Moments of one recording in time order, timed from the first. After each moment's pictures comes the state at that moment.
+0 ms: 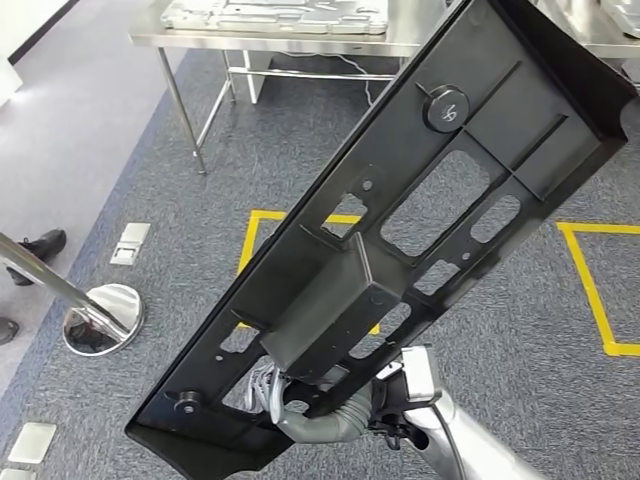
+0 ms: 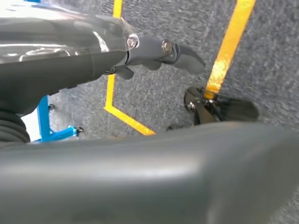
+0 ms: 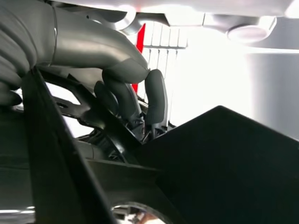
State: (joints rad) left arm -0.03 -0.01 0.20 -0.20 0.09 0.00 -0.12; right arm -0.35 -0.17 0.79 -1.62 -0.10 0.60 -0.54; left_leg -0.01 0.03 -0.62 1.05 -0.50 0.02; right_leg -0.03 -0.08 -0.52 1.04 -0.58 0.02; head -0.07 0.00
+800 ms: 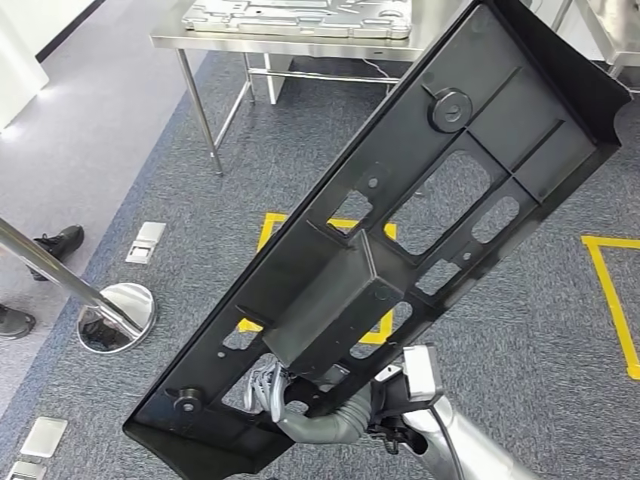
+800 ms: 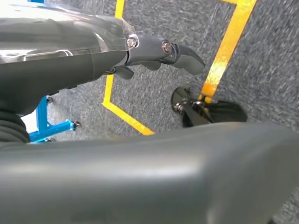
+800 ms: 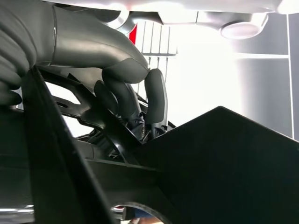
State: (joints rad) left arm -0.03 -0.01 0.20 -0.20 0.07 0.00 -0.11; right arm -0.33 -0.16 0.78 -1.62 -0.11 0.59 -0.54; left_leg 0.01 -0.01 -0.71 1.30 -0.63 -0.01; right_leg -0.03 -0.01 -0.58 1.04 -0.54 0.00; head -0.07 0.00
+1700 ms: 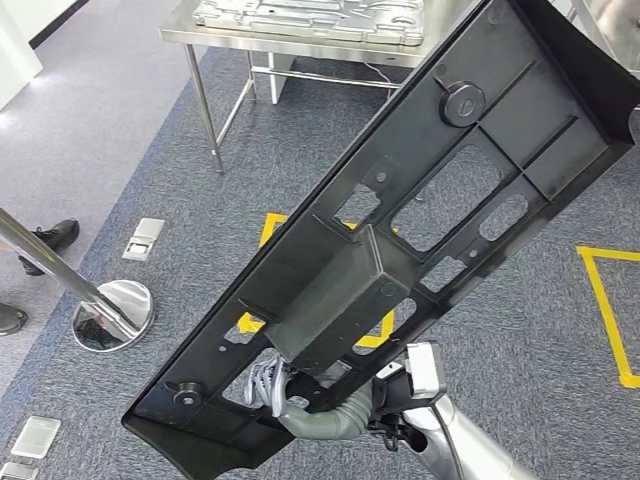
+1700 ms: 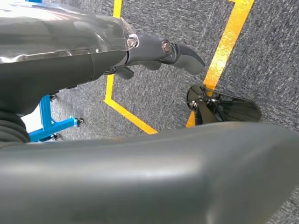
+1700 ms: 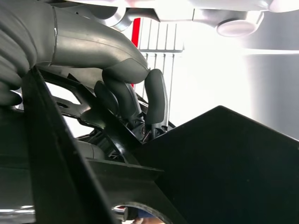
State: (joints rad) left arm -0.03 -0.01 0.22 -0.20 0.07 -0.01 -0.10; right arm -0.33 -0.15 0.77 -1.63 -0.11 0.60 -0.54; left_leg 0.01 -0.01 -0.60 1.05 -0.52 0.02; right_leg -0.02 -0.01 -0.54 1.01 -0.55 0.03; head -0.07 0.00
